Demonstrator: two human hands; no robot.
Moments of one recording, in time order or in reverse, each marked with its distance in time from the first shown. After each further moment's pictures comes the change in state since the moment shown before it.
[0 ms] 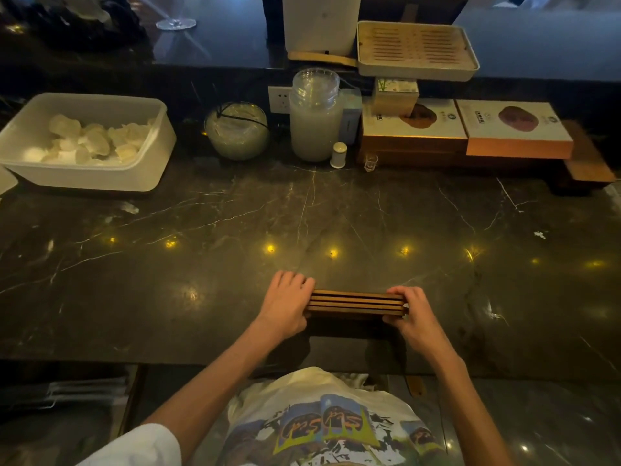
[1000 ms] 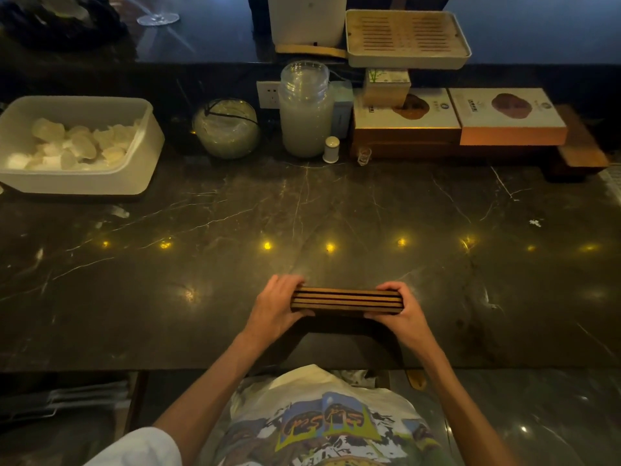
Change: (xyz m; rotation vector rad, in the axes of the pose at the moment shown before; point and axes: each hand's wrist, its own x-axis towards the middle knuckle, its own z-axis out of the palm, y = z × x) left_hand -0.008 -0.025 0.035 -0.469 0.333 0.060; right_hand 0.000 0.002 0.018 0.456 0.058 -0.052
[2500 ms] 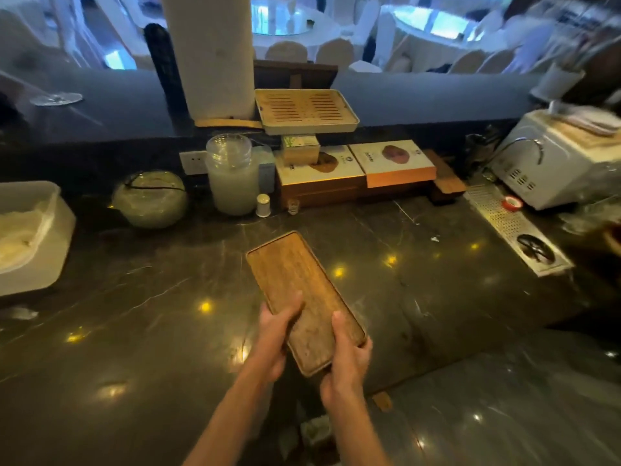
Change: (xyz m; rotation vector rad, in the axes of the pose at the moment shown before) left_hand 0.066 0.106 -0.052 -1.452 -0.192 -0.737; right_hand -0.049 -0.139 0.097 1.028 0.784 0.361
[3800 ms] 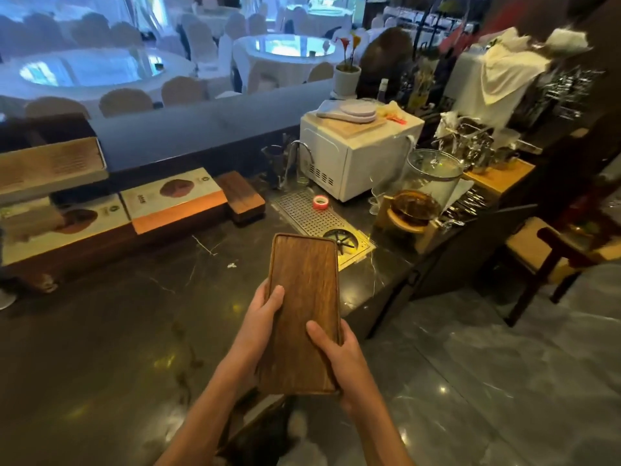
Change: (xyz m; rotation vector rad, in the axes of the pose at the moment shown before) left_hand 0.053 -0.206 0.492 0.563 -0.360 0.076; right_hand 0.177 -0.381 -0.367 -0.348 -0.290 -0.093
